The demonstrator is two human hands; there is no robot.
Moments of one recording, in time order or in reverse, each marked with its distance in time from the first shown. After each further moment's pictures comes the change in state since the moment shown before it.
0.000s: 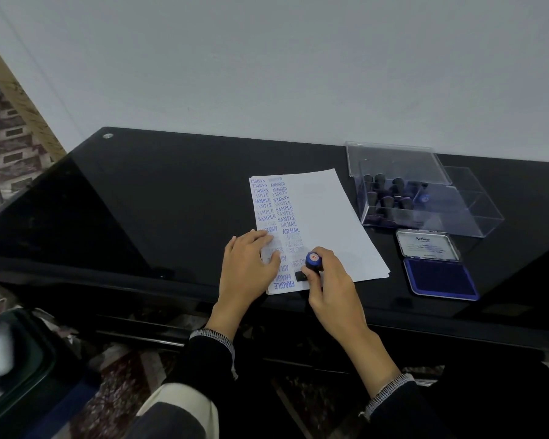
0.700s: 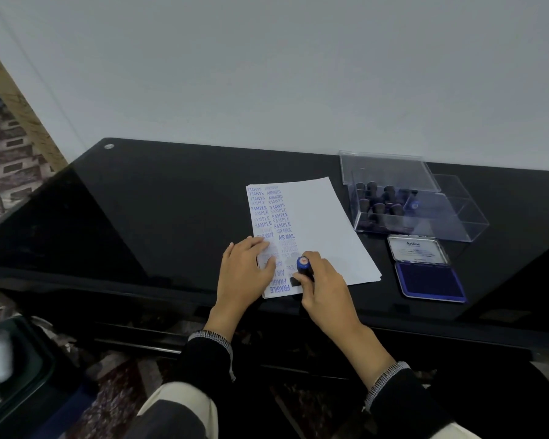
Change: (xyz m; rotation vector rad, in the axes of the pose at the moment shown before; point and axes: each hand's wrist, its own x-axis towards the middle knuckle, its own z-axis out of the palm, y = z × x) left_hand -0.003 0.003 -0.003 -0.008 -0.015 0.002; right_hand 0.008 -0.004 -0.004 -0.126 -0.082 -0.021
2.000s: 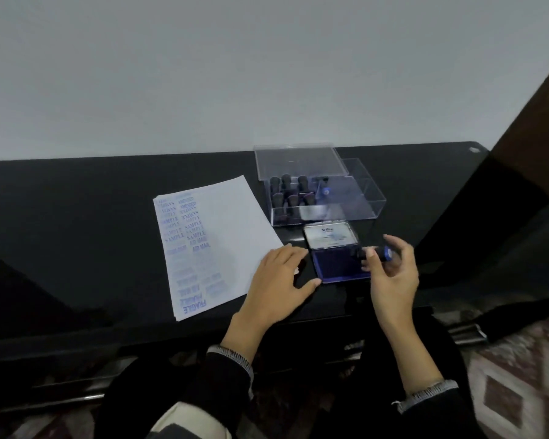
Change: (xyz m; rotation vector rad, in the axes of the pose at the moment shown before) left_hand -0.009 0.145 0.077 -0.110 -0.389 0.421; right_hand -0.045 0.098 -0.142 0.452 0.792 0.472
